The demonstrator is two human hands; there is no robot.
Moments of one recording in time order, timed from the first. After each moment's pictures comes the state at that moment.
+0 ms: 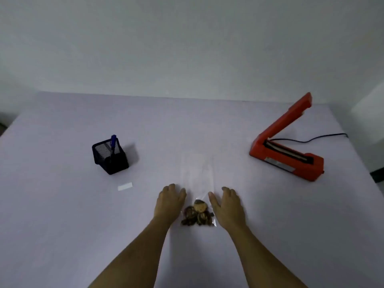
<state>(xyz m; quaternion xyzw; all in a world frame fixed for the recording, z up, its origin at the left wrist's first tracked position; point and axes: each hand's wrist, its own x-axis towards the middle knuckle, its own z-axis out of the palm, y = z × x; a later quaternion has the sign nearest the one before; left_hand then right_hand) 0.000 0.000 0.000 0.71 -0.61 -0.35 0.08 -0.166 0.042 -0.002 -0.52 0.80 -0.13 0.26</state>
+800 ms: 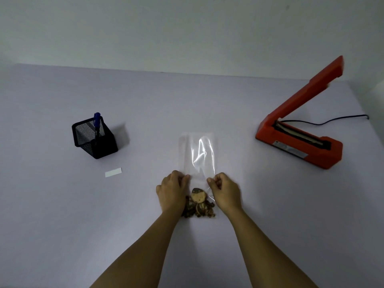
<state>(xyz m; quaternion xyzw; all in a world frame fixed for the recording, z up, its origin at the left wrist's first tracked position) -0.027 0.000 -0.056 0.73 -0.59 -0.27 0.22 -0.172 0.019 -0.039 -0.47 0.77 -0.24 0.36</state>
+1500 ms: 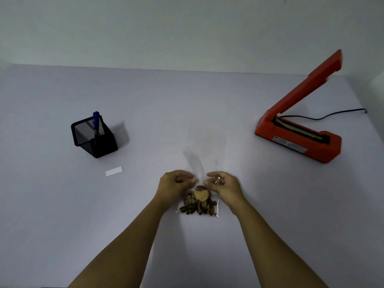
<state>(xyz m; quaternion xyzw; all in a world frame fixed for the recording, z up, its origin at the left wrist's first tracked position) -0.006 -0.009 -0.039 0.58 -0.43 -0.63 0.29 -0.177 0.022 -0.036 -0.32 0.66 -0.37 0.57</state>
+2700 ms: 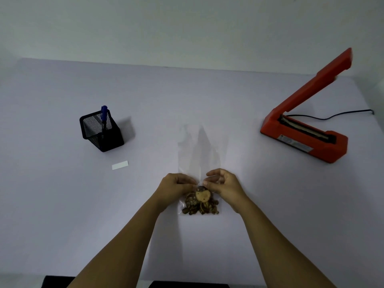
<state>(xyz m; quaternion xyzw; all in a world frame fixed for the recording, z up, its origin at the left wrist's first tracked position) 0.015 -0.001 -0.040 0.56 -0.51 -0.63 0.19 -0.171 0.026 -0.036 -0.36 0.62 -0.36 0.60</state>
